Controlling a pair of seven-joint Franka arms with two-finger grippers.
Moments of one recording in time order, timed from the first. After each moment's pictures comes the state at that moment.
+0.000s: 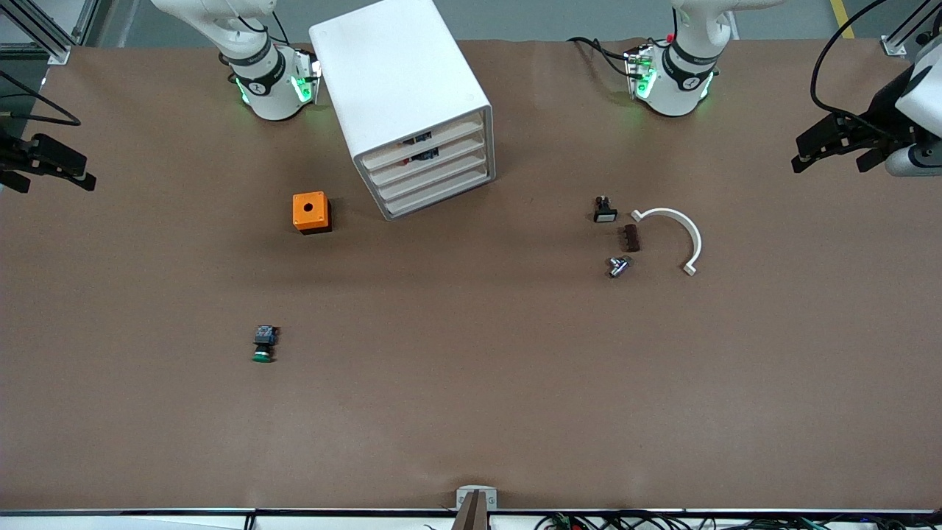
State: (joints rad) left arm 0.04 -0.11 -0.09 -1.67 -0.06 1.54 -0.07; right arm -0.05 -0.02 -0.04 -1.55 0.01 1.49 -0.10
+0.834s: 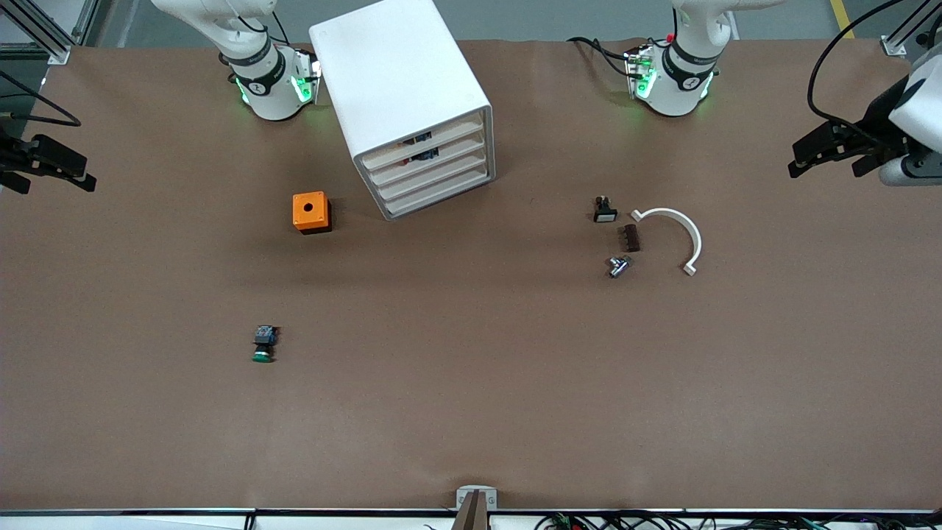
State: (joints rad) left arm 0.04 -0.07 -0.09 -1.67 -0.06 1.53 -0.07; right arm -0.05 -0.02 -0.04 -1.55 0.02 1.50 -0.10
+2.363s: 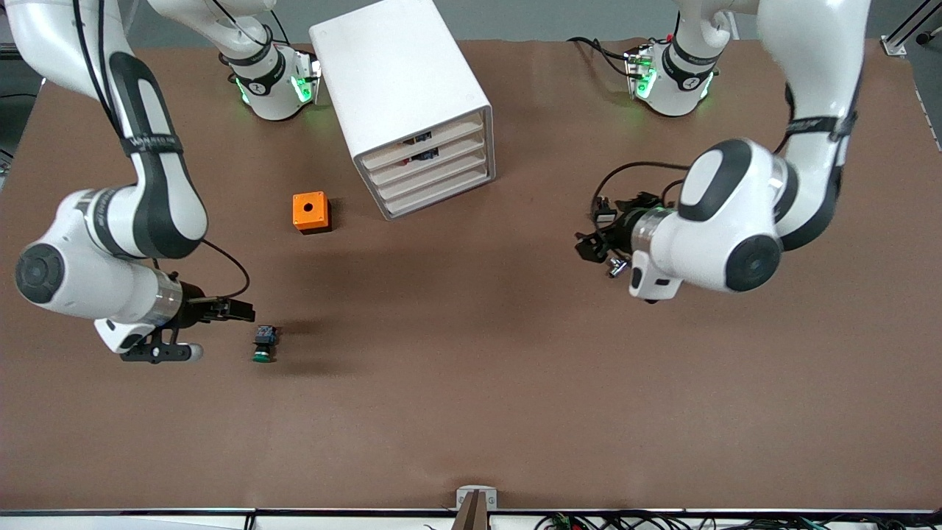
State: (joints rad) left arm -0.20 0.53 -0.23 -1.44 -0.42 1.49 -1.20; right arm 0.08 0.50 -0.04 -1.65 0.18 2.05 -0.01
